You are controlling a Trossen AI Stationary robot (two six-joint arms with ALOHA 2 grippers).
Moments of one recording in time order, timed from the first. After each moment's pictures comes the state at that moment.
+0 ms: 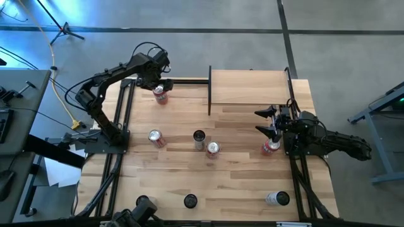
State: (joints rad) left arm 0.87 1.68 1.35 -1.11 -0.03 -0.56; right arm -0.29 0.05 0.01 0.20 -0.17 0.36
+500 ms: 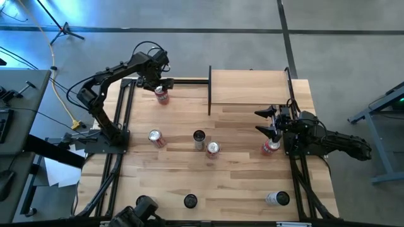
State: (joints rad) left arm 0.88 1.72 1.35 -1.11 0.05 -0.57; right arm -0.29 0.05 0.01 0.20 -0.17 0.36
